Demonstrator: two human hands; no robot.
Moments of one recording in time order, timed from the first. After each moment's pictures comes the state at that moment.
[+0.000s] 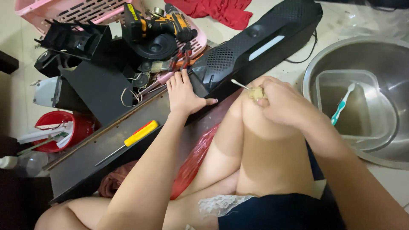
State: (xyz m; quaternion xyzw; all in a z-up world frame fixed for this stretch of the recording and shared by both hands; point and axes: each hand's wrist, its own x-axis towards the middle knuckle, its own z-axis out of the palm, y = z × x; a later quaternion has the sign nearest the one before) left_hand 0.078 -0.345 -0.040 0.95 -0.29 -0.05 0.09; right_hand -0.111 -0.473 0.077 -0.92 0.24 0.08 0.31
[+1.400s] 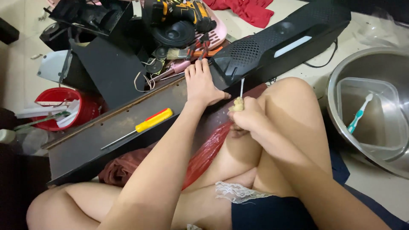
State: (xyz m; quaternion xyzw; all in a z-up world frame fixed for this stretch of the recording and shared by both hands) left_hand 0.094 -0.337 -0.058 0.94 -0.32 -0.02 0.13; right_hand -0.042 -0.396 -0.054 -0.77 0.41 0.04 0.49
